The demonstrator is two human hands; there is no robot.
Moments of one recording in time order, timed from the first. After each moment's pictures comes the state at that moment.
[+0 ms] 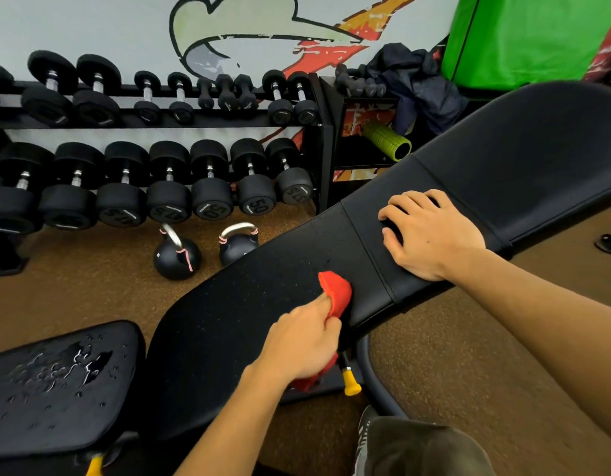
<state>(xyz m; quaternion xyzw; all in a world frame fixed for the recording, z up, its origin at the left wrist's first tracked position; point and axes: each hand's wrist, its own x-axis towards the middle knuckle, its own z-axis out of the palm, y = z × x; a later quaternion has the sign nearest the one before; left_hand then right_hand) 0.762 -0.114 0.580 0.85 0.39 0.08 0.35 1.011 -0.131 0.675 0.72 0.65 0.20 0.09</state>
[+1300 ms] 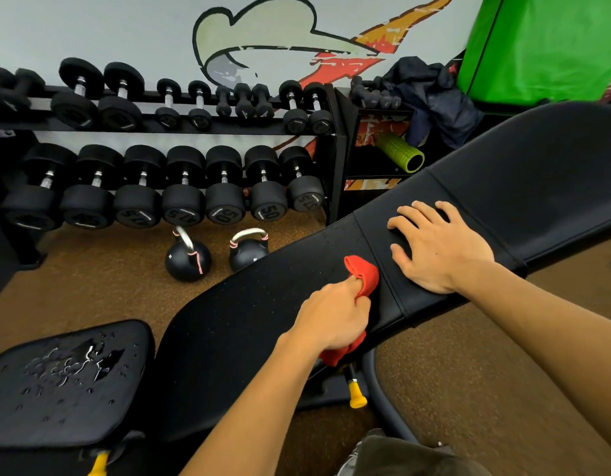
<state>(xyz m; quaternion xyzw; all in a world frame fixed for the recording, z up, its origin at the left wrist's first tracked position) 0.798 -0.093 0.609 0.85 0.38 0.09 0.37 1.011 -0.124 0.675 0.73 0.65 0.17 0.12</state>
